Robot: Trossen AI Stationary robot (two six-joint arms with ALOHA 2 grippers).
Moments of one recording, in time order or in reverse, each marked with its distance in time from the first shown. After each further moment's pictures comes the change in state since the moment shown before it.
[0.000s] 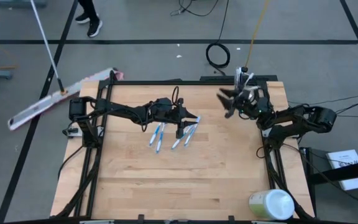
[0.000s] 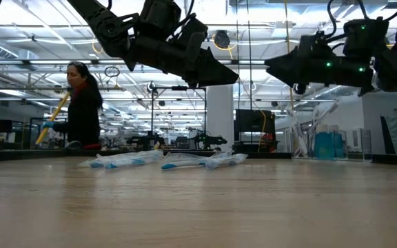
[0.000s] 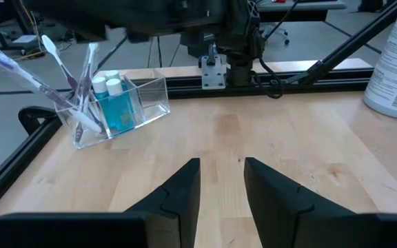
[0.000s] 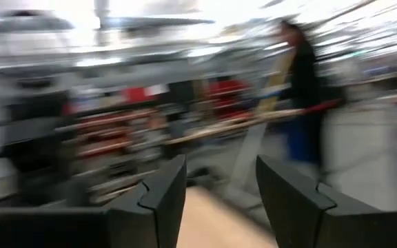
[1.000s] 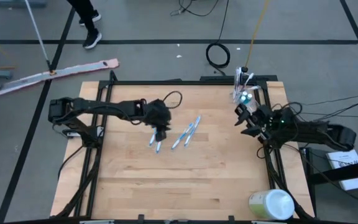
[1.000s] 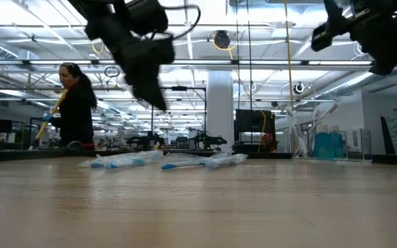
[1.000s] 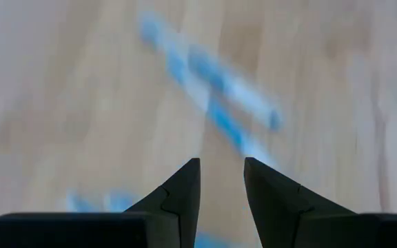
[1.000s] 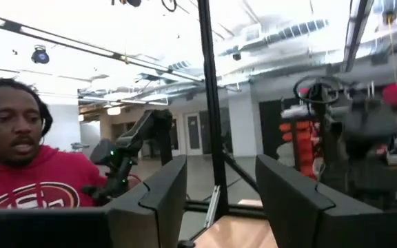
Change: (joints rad) left arm -0.002 -0.251 0.000 -0.884 -0.075 -0.177; right arm 0.058 -0.448 -0.092 0.081 -0.805 0.465
